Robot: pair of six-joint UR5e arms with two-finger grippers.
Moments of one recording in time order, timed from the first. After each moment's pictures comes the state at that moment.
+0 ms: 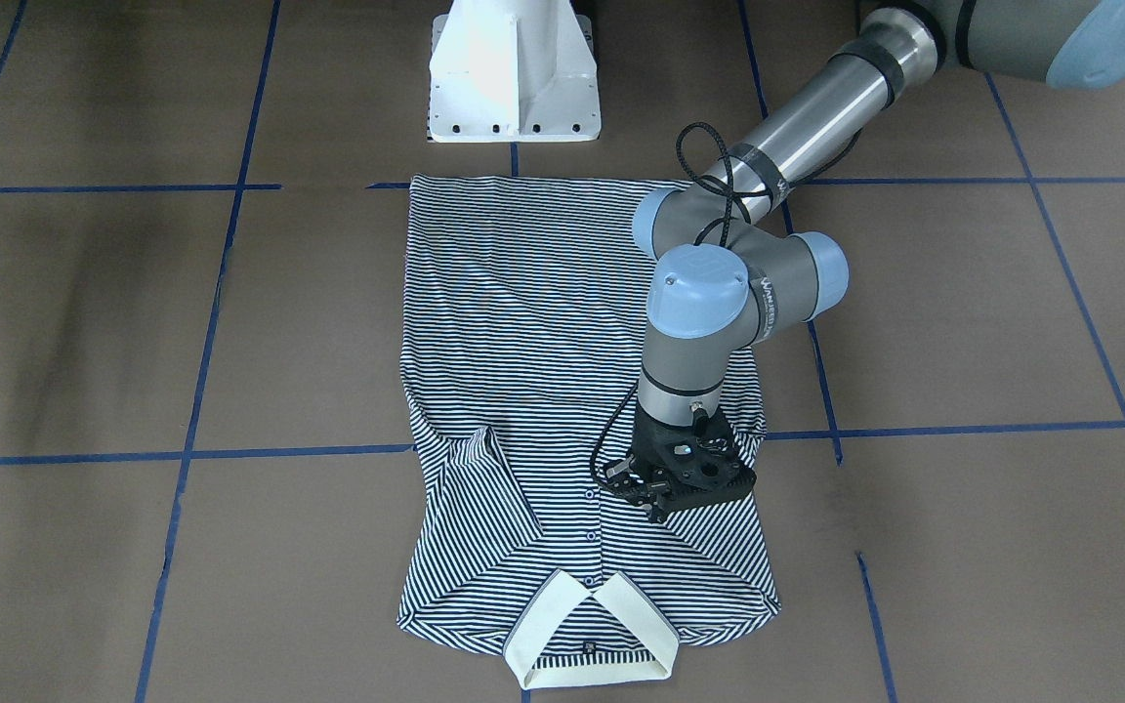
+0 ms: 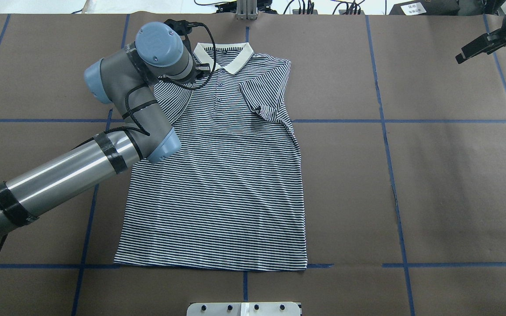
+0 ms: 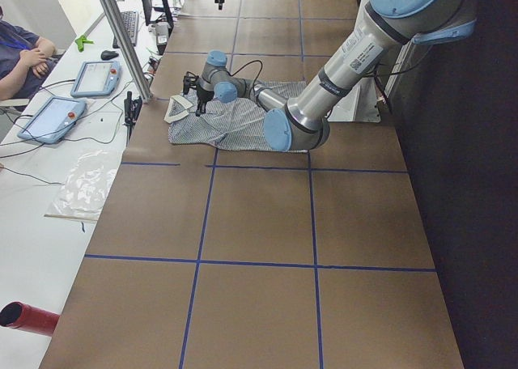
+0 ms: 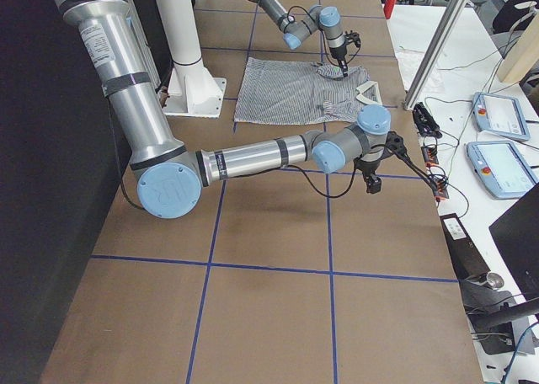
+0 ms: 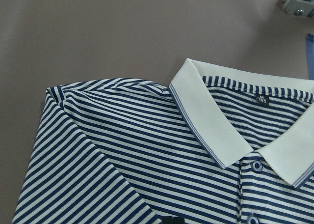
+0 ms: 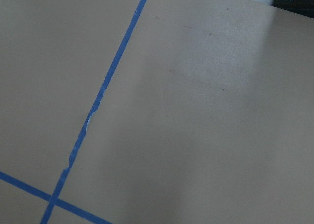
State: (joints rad) left arm -0.74 -2.45 -1.10 -2.04 -1.70 -1.21; right arm 1.30 -1.21 1.42 -1.22 2.33 0.23
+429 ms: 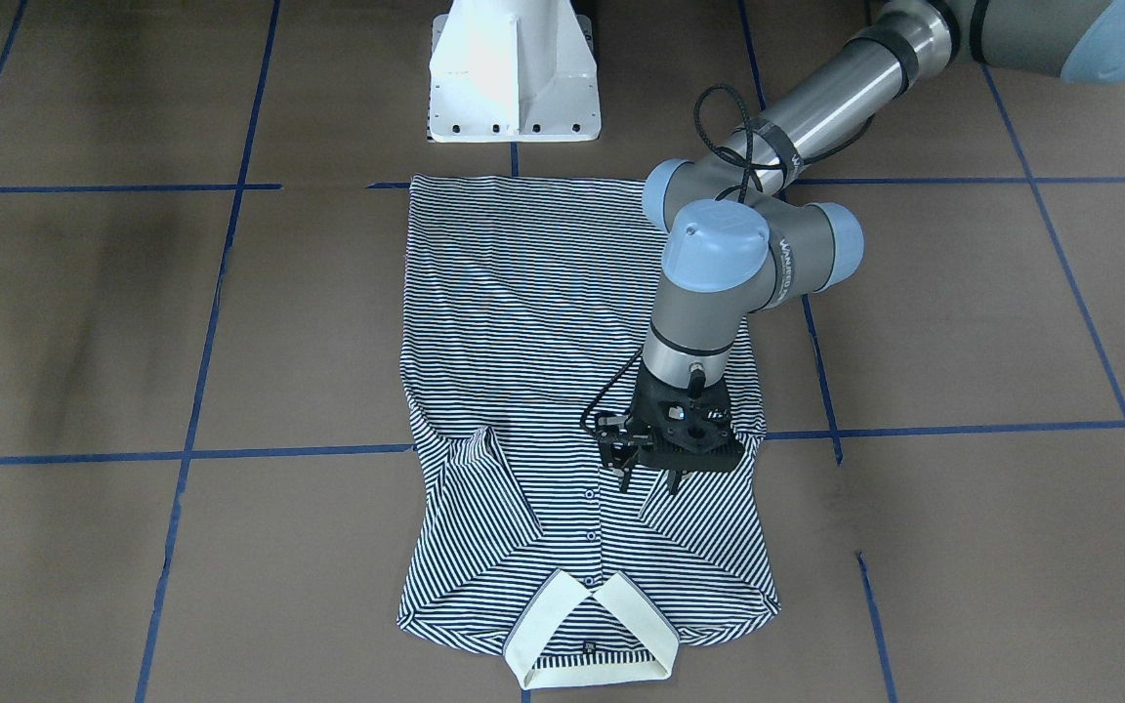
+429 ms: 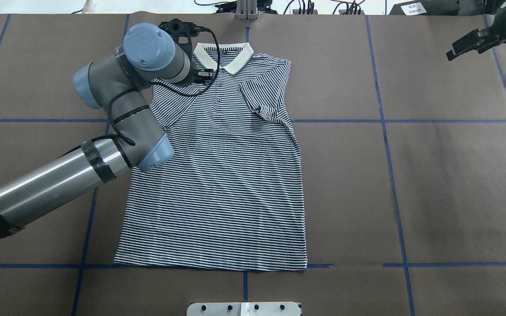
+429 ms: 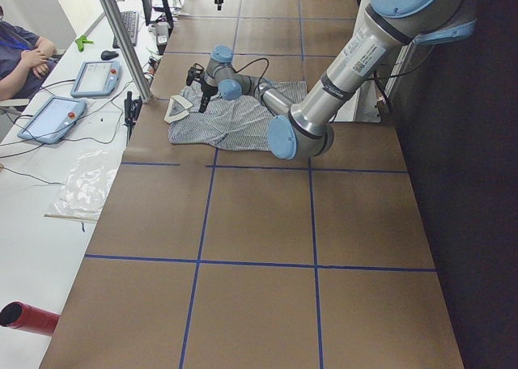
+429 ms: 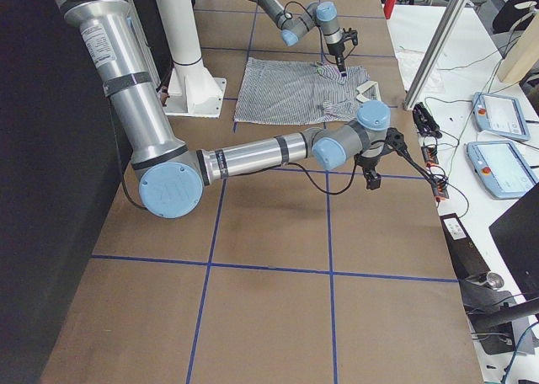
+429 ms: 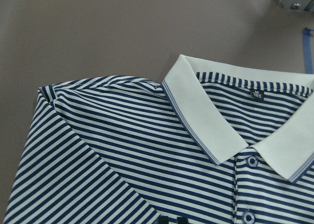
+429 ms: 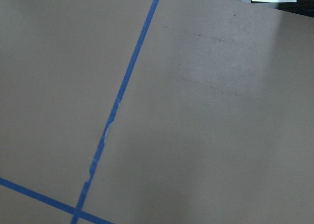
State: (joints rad) left arm -0.74 -2.35 -1.30 -2.04 -1.75 -1.02; right arm 1.26 -1.20 1.48 -1.22 2.33 0.39
